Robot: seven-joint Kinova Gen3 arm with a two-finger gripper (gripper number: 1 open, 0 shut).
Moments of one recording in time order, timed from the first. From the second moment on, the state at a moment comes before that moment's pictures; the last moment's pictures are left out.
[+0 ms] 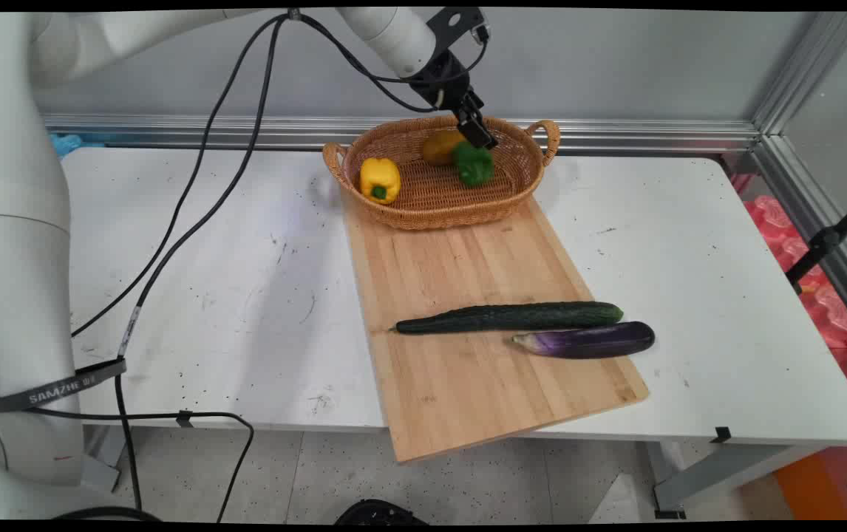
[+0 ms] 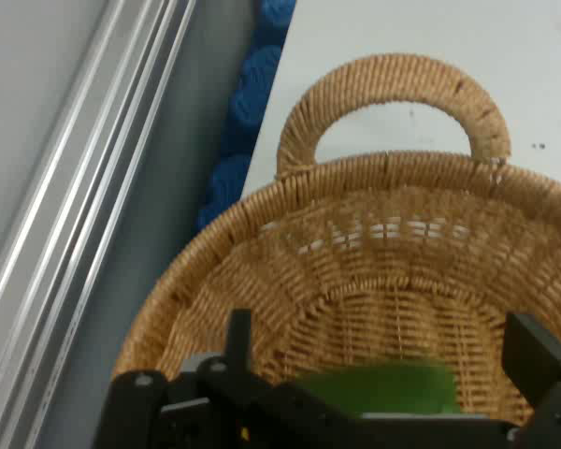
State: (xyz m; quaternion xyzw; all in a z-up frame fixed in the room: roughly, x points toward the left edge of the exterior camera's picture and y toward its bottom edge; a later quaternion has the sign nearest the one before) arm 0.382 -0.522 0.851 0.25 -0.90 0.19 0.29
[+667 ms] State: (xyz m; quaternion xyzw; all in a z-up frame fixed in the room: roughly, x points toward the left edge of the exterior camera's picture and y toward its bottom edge) arm 0.366 -0.521 0.851 0.25 -0.90 0.18 0.31
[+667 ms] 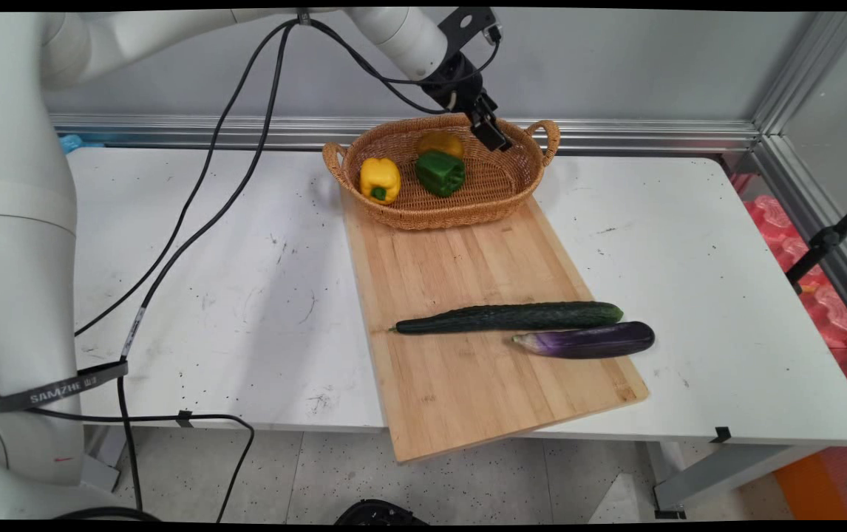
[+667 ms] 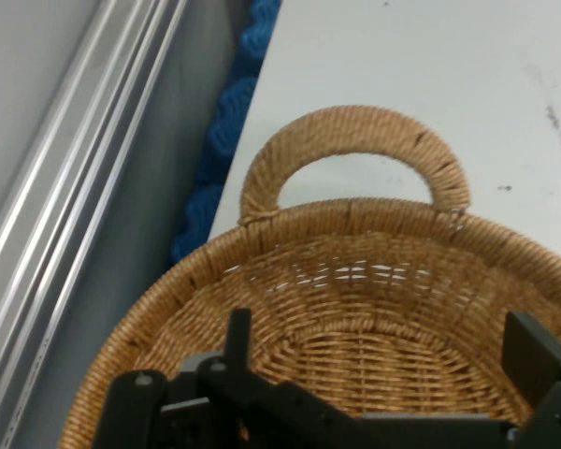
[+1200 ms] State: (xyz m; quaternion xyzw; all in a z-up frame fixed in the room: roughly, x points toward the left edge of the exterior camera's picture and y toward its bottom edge) arm 0.341 -0.482 0.894 0.26 -0.90 0.15 0.31
